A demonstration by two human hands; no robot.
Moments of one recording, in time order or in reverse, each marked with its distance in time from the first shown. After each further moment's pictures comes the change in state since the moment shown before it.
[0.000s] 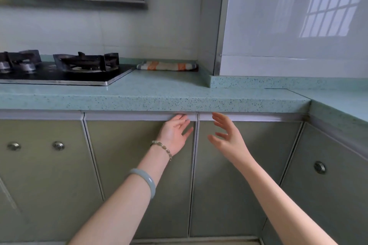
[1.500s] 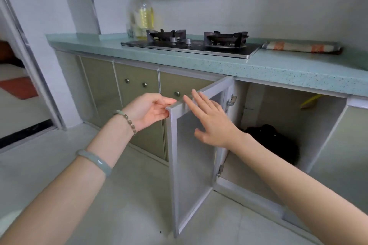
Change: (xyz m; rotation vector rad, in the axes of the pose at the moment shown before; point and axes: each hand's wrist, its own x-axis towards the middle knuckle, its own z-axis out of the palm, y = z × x) left_hand -0.335 0.220 -0.188 0.587 0.548 0.156; right_hand -0.114 -0.178 0.288 -0.578 -0.634 -0.831
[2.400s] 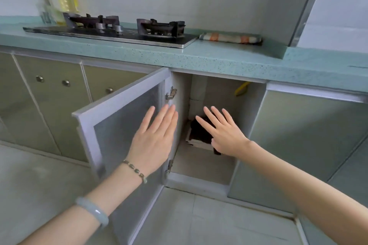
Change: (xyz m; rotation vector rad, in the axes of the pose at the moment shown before) left_hand 0.047 -0.129 0.138 1.746 0.256 1.232; right_hand -0.143 0.154 0.015 -0.597 -0.232 0.285
